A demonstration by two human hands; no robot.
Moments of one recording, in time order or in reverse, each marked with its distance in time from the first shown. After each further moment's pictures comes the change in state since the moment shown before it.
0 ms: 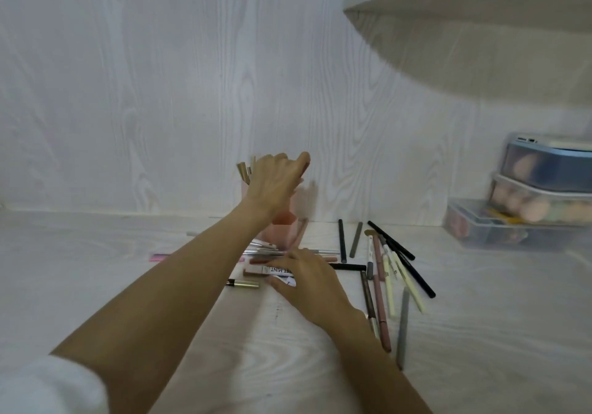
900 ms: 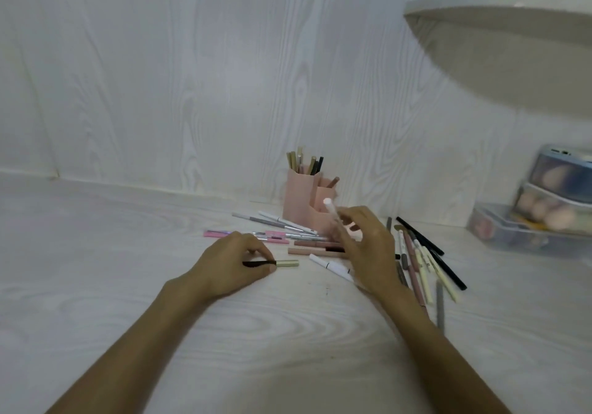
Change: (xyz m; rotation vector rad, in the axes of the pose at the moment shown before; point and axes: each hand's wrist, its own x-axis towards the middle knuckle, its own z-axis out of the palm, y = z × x) left_hand -0.188 -0.073 -0.056 -0.761 -0.564 -0.376; right_hand 0.011 -0.023 -0.024 0.106 0.479 0.033
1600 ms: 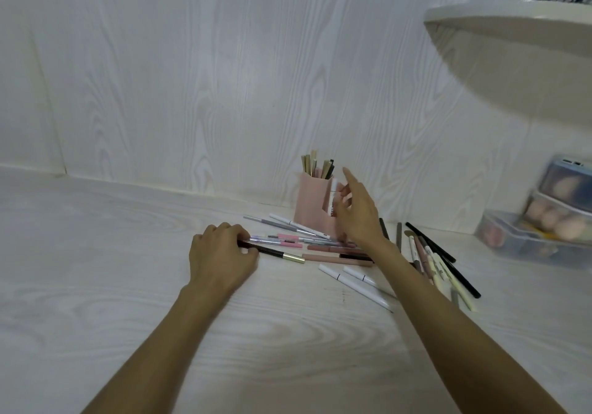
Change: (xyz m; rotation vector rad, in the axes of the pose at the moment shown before) left_hand 0.003 -0.016 -0.002 0.176 0.423 -0.305; right_hand 0.064 0.006 0.043 0.019 -0.203 0.258
